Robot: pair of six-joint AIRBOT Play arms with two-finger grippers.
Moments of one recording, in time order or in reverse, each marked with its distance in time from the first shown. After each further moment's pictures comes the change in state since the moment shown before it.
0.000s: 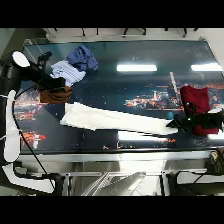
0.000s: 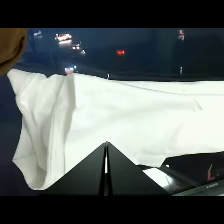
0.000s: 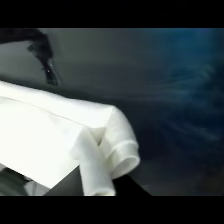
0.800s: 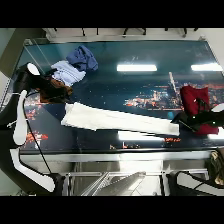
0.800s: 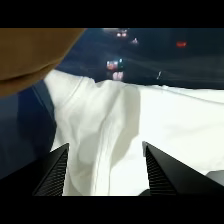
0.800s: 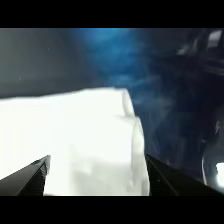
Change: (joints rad) left arm 0.090 -0.190 0.001 0.009 -0.003 0.014; right arm 0.032 0.205 -0.004 -0.239 -0.052 0.278
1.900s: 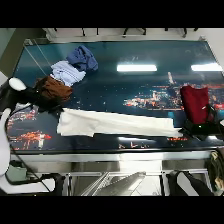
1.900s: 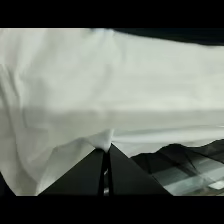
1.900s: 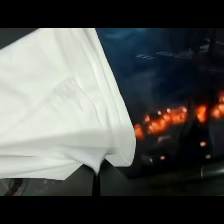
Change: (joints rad) left arm 0.040 0.288 -0.378 -0.109 0.100 0.054; right arm -0.006 0.325 -0.179 -0.043 -0.017 0.119
